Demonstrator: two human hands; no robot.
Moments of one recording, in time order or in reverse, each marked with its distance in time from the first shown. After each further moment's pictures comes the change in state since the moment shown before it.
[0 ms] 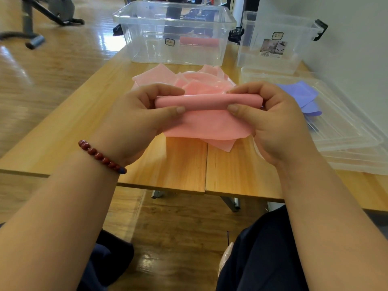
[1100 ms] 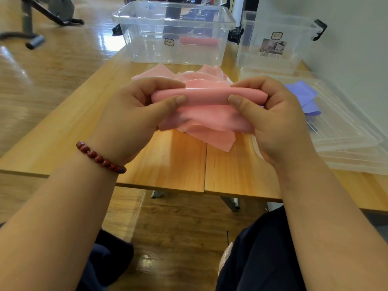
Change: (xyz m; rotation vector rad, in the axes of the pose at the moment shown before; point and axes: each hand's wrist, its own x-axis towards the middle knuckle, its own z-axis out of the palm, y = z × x) left_hand 0.000 0.003 0.002 0.052 0.065 0.164; right_hand -0.001 -0.007 0.005 -0.065 0.045 -0.111
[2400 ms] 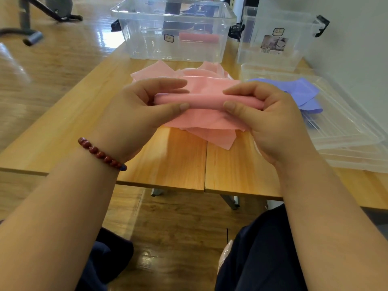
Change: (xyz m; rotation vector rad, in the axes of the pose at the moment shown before) left_hand 0.002 -0.004 0.000 0.048 -0.036 -0.063; right_hand 0.001 0.008 -0.002 -0.024 -0.046 0.045
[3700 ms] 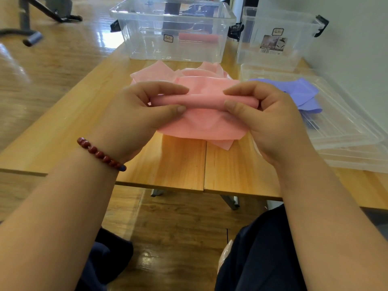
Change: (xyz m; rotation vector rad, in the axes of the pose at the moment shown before) left_hand 0.002 -0.002 -0.001 0.011 0.027 -0.028; right_hand 0.000 0.001 -0.001 0.001 0.005 0.002
